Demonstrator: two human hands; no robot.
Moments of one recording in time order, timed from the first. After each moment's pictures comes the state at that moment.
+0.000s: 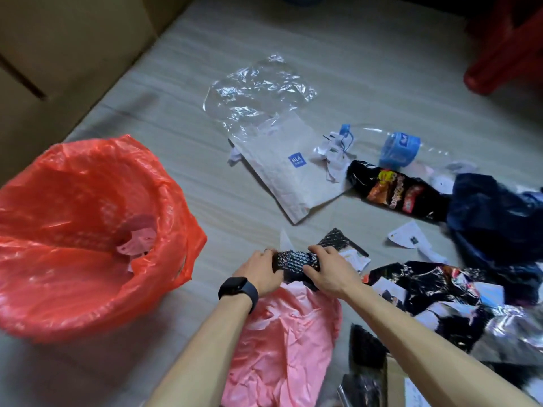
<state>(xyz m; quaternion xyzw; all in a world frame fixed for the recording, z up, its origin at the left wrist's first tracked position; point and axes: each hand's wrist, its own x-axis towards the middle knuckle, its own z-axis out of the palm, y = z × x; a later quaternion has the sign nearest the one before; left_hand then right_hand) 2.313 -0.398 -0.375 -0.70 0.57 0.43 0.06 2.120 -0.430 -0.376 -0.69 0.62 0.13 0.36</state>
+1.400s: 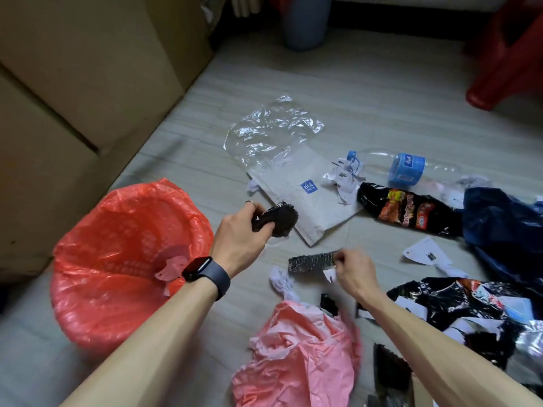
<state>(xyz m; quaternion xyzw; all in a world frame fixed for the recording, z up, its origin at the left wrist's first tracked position) 2.366 -0.439 -0.216 -0.73 0.59 0.25 -0.25 2.119 -0.455 -0.373 -0.66 0.70 -0.07 0.28</state>
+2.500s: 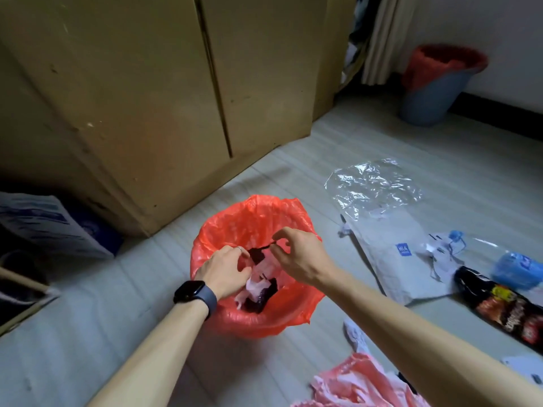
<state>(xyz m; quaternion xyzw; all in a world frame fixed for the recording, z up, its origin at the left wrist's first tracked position) 2.583 -0.315 -0.219 -0.84 0.48 0.21 -0.10 2.426 -0.434 -0.201 -0.87 0.36 -0.11 0.31</state>
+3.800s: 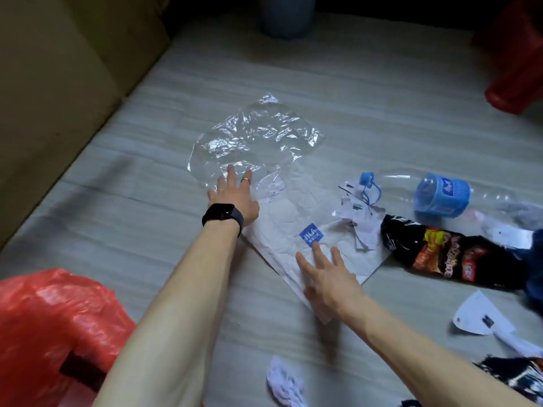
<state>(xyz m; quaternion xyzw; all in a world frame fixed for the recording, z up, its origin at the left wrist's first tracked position) 2.422 -0.716 -0.380 -0.73 0.65 0.17 0.12 2.198 -0.595 -0.441 -0.77 0.56 0.21 0.23</state>
